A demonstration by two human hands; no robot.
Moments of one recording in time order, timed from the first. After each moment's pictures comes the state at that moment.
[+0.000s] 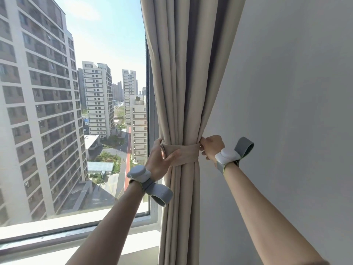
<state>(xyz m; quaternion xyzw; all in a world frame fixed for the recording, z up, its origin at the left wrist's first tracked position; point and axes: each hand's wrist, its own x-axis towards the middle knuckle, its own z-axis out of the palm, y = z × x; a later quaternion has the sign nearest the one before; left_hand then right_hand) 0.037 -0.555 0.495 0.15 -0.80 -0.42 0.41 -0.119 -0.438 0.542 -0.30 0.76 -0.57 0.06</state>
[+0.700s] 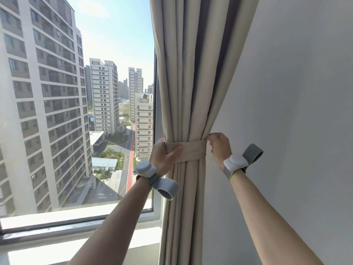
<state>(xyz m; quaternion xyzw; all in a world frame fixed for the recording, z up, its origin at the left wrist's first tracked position) 0.040 -0.555 0.495 0.17 -0.76 -0.40 0.48 -0.123 -0.440 0.526 -0.34 0.70 -0.63 0.02</state>
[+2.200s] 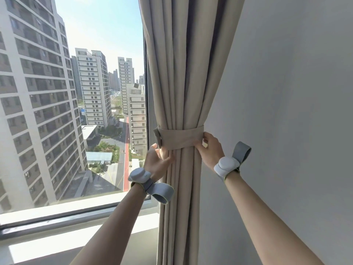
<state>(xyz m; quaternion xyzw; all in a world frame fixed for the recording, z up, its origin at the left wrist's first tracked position) 0.051 -0.541 0.453 0.25 -0.77 -0.41 0.42 -0.095 -0.414 0.484 -0.39 0.76 -0.51 -0.02</state>
